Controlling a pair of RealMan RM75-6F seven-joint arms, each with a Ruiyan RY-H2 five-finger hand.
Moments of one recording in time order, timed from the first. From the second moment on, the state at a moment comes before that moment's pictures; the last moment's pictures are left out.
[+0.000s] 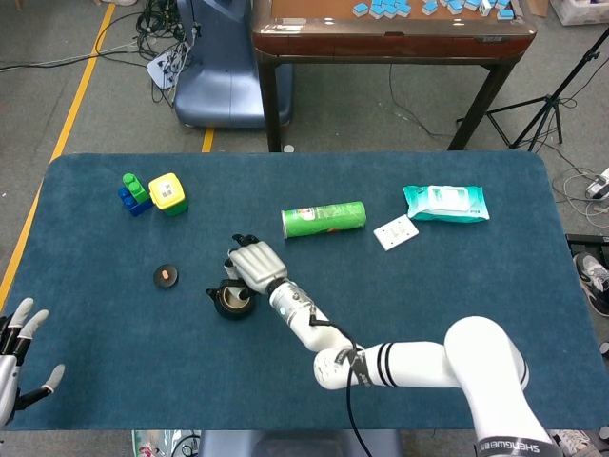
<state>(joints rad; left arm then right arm) 0.04 -1.10 0.00 -1.65 1.58 1.63 -0.08 1.35 -1.80 0.35 -1.35 -0.49 0.81 -0.54</state>
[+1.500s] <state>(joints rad) 0.05 -1.11 -0.01 -1.62 1.57 1.62 -0.09 1.41 -1.72 0.32 -1.39 -0.40 0.81 -0.60</state>
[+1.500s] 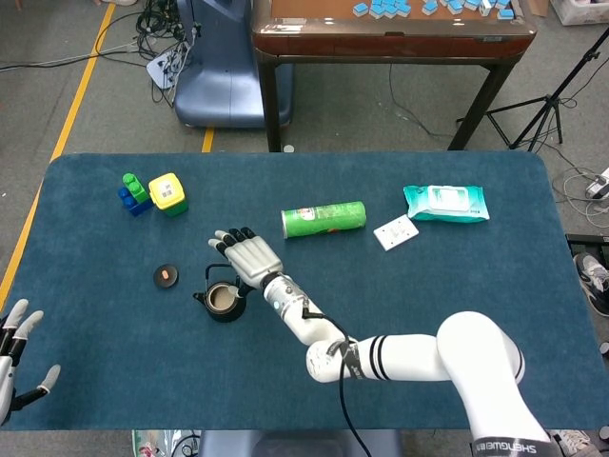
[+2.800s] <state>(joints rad) -0.37 -1.11 -0.09 -1.42 1.58 1.14 -0.16 0.55 -1.12 -0.09 -1.94 -1.20 1.51 -0.39</state>
